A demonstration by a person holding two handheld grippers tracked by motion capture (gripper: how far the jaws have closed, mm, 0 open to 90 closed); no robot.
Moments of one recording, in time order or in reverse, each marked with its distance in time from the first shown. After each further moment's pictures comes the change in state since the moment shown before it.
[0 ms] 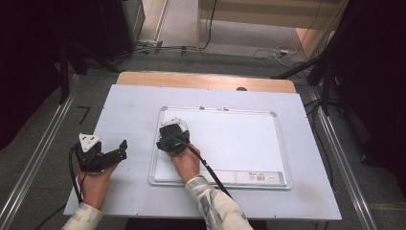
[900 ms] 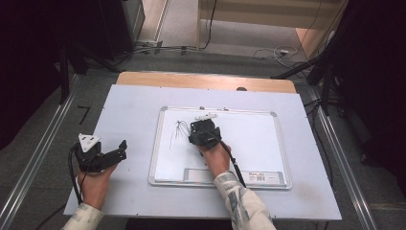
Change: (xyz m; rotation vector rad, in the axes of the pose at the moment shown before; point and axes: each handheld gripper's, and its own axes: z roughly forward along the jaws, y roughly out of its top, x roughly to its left) left arm -0.001 0.000 0.001 0.007 0.011 -0.002; right arm -0.089 -0.019 -0.018 0.019 -0.079 0.073
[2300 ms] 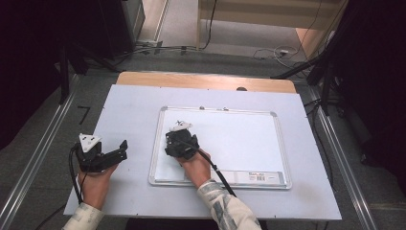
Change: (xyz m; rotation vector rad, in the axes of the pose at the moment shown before) left arm 0.000 0.000 -0.002 -0.006 -0.011 0.003; right arm 0.071 -0.006 -0.006 -0.006 0.120 -0.109
